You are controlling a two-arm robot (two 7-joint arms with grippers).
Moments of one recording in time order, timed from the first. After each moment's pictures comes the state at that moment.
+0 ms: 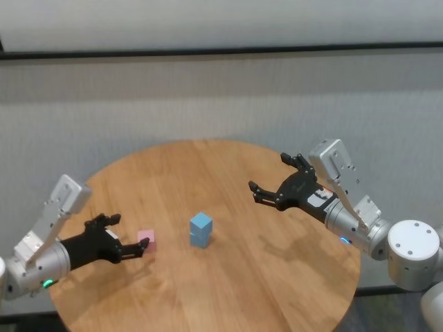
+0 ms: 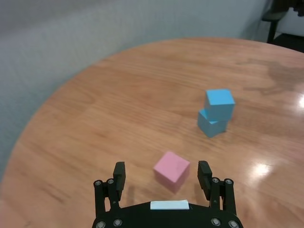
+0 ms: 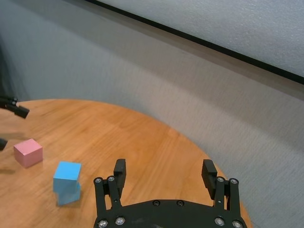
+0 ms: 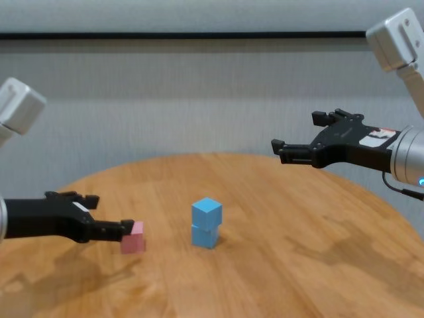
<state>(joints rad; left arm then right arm) -0.45 0.44 0.41 -1.03 -0.25 -0.03 -0.61 0.49 0.25 -0.34 -1.10 0.02 -0.10 0.45</state>
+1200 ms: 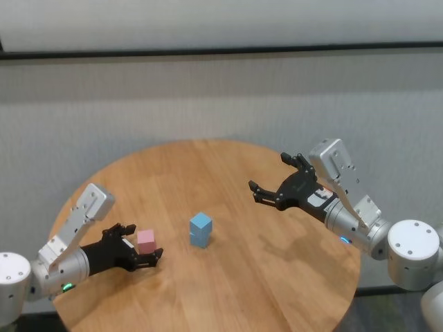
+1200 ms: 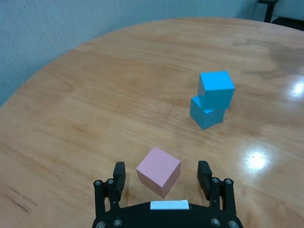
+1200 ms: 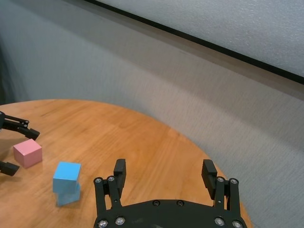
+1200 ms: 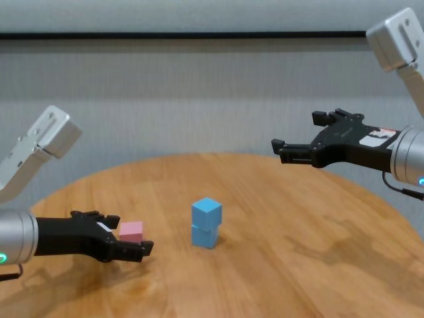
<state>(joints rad) -0.54 0.36 0.46 -0.87 -0.21 -0.06 -0.61 0.49 0.24 -0.34 -1.10 0.02 -0.10 0.45</state>
